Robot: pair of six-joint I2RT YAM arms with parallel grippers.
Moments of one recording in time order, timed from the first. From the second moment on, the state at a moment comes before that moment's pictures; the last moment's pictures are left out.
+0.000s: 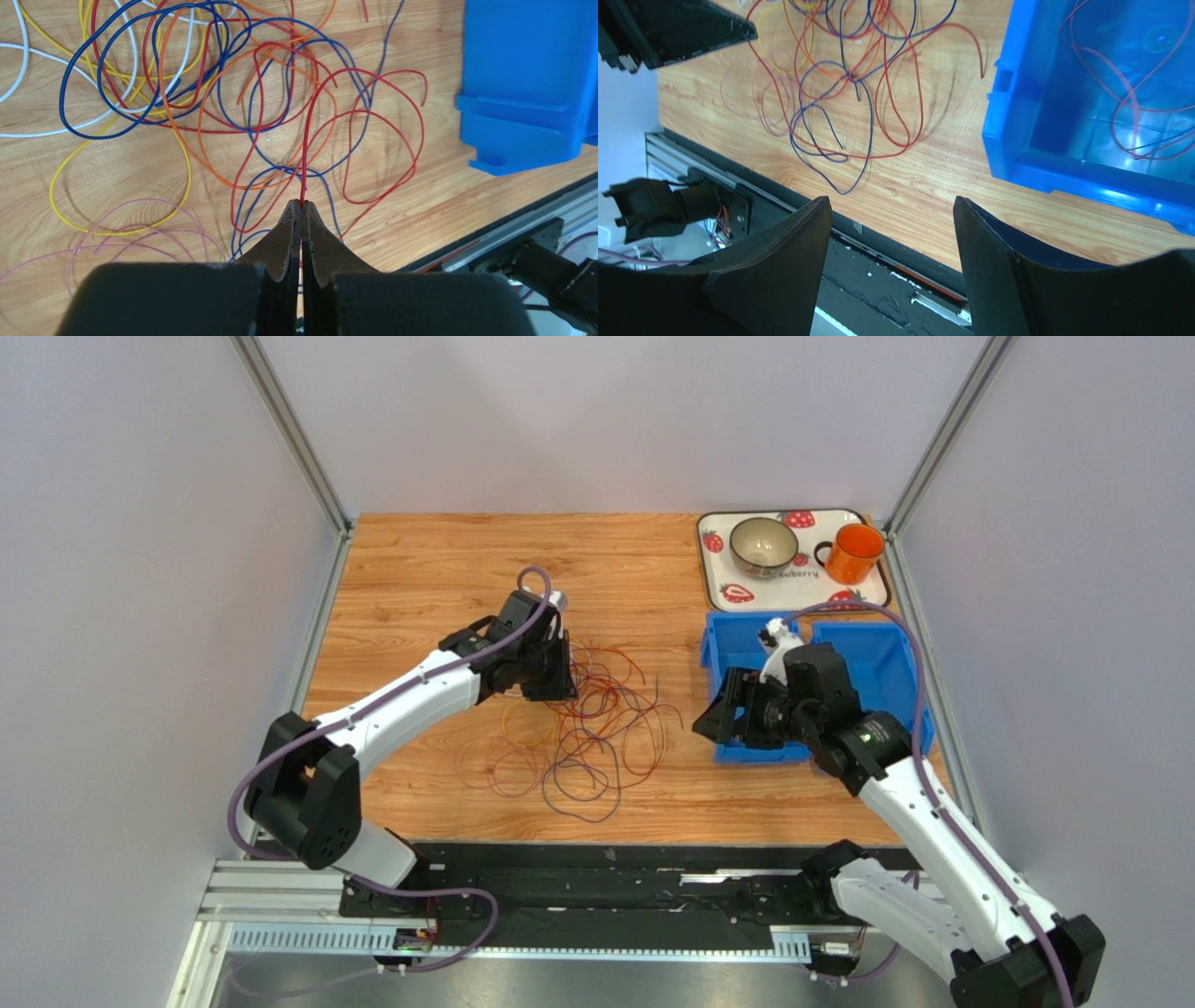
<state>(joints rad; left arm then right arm) -0.61 1.48 1.09 -0.50 0.12 -0.58 0.43 0.85 0.80 -0.65 -0.26 0.54</state>
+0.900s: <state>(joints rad) -0.61 1.55 1.07 -0.50 0.08 -0.56 0.58 1.38 0.83 -0.42 -0.23 0.47</state>
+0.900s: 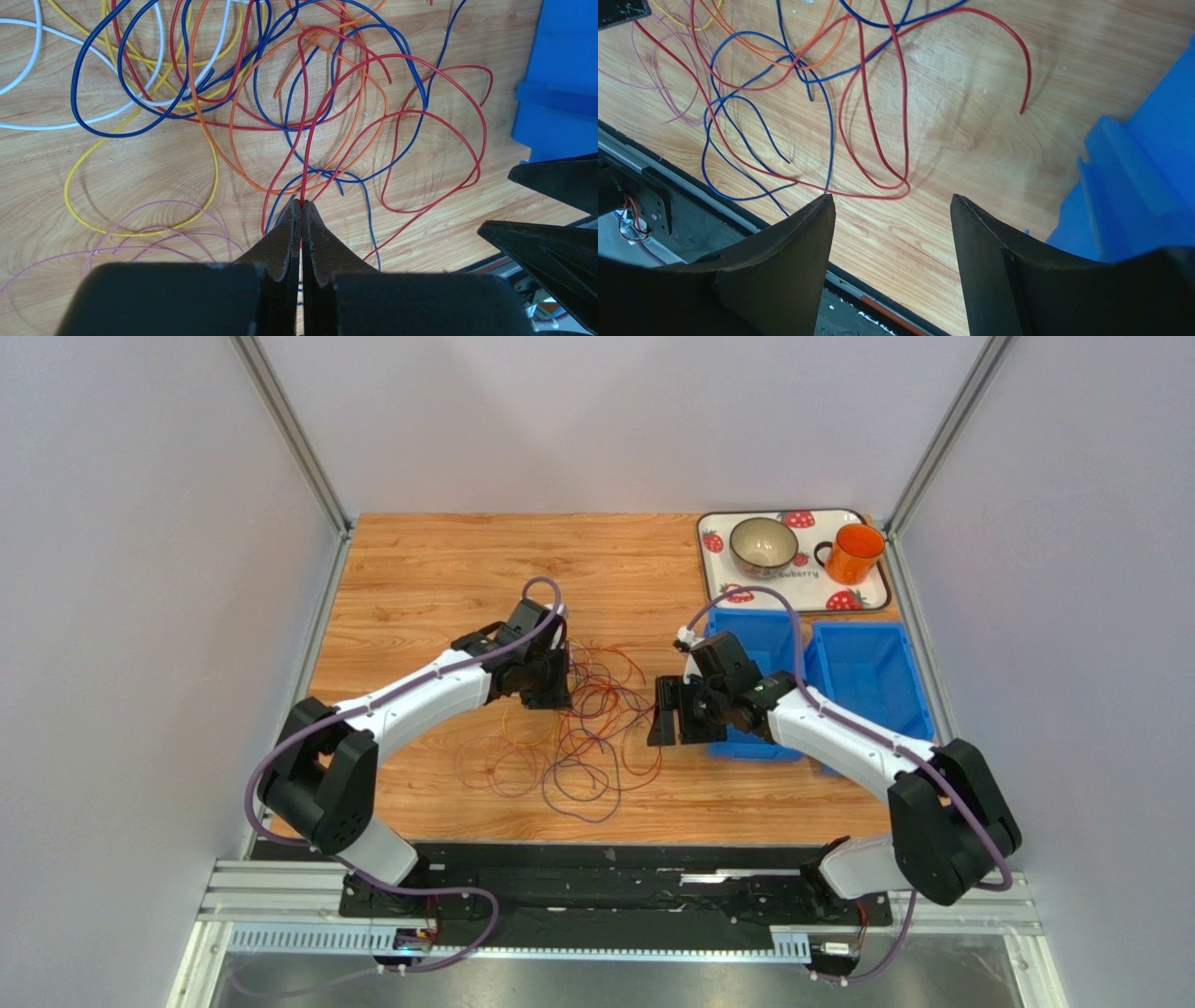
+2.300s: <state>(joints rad) -0.61 1.55 1.07 -0.51 0.06 -0.54 0.67 1.42 0.96 -0.54 -0.05 0.47</state>
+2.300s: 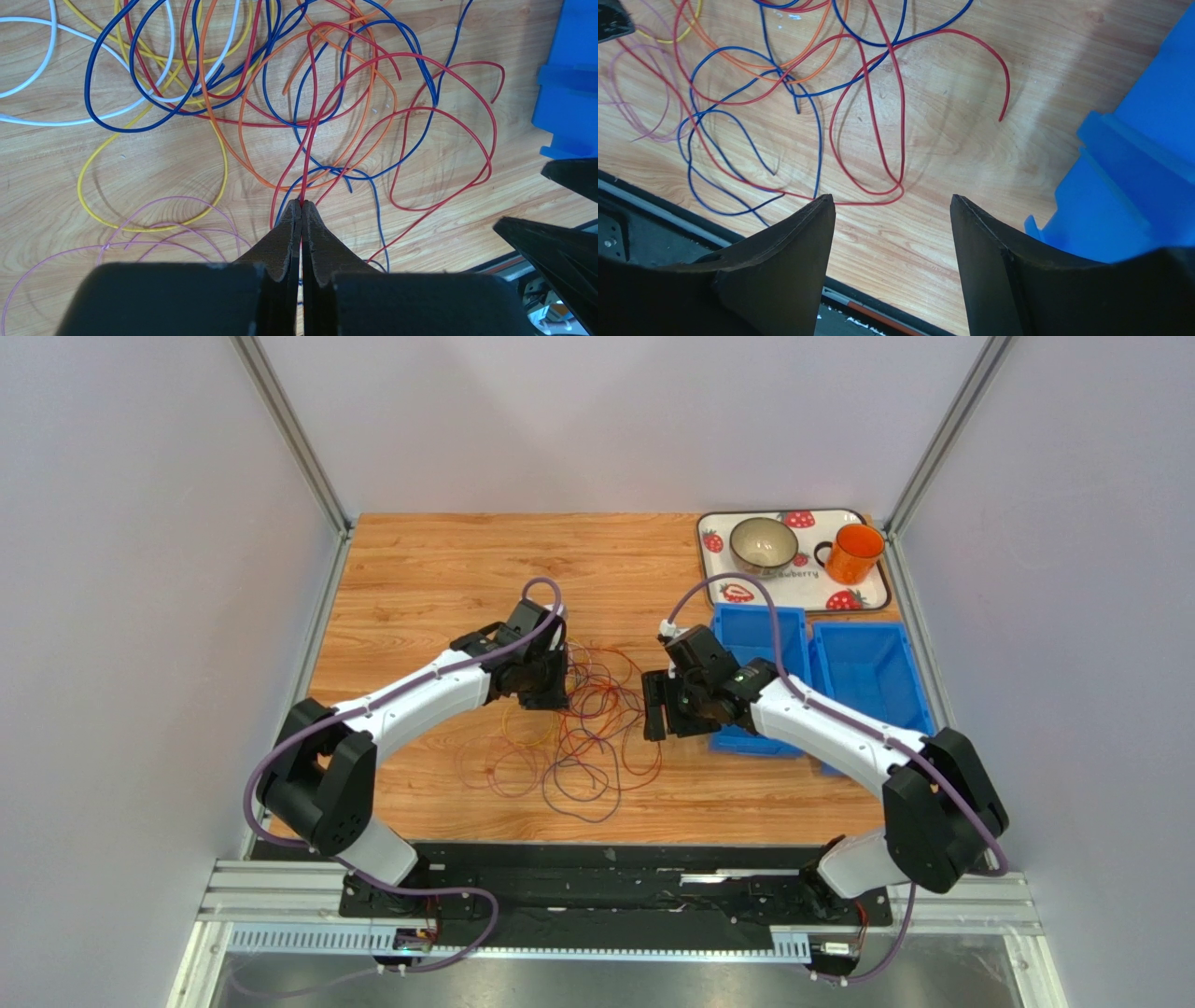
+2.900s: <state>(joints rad) -0.61 1.55 1.07 -0.52 0.05 -0.53 0.67 1.60 1.02 -0.50 -0.05 0.43</state>
